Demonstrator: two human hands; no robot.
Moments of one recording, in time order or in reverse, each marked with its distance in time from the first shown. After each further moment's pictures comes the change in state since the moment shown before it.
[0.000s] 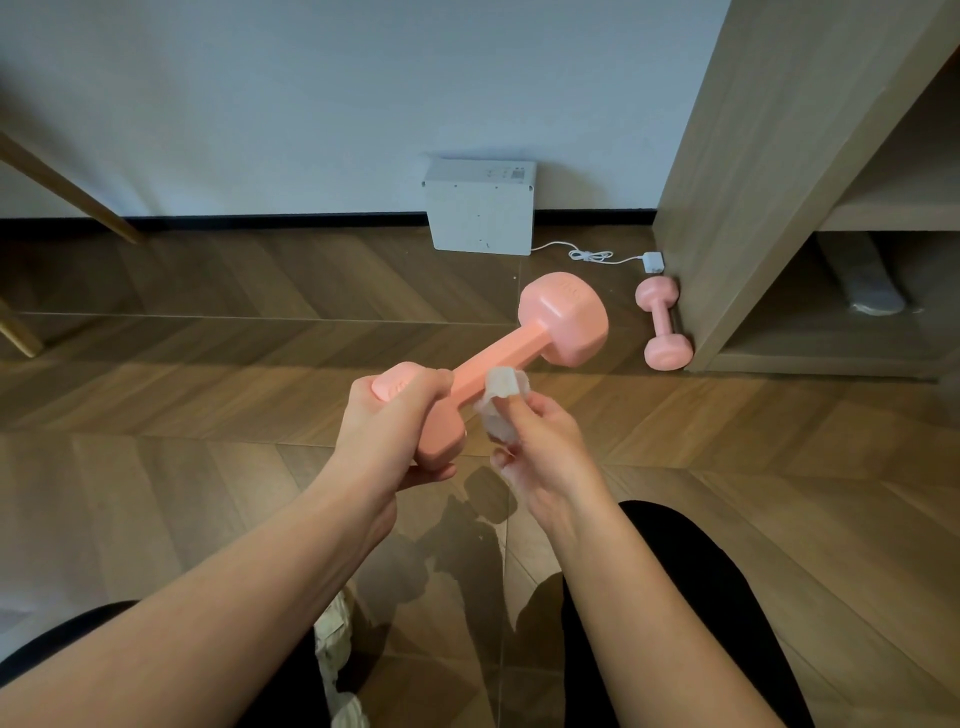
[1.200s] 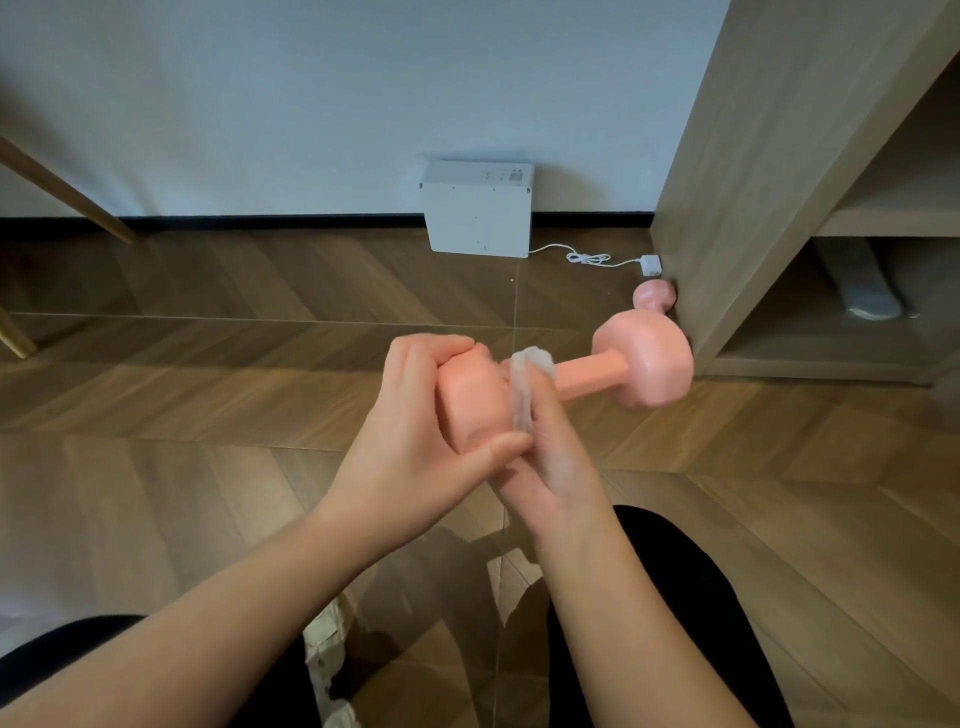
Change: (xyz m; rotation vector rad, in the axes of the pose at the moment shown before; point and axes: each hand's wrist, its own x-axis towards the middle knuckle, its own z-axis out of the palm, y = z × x) left_hand -0.008 -0.001 0.001 0.576 -0.202 0.921; right_hand -0.018 -0.014 0.011 0.633 -0.408 0.023
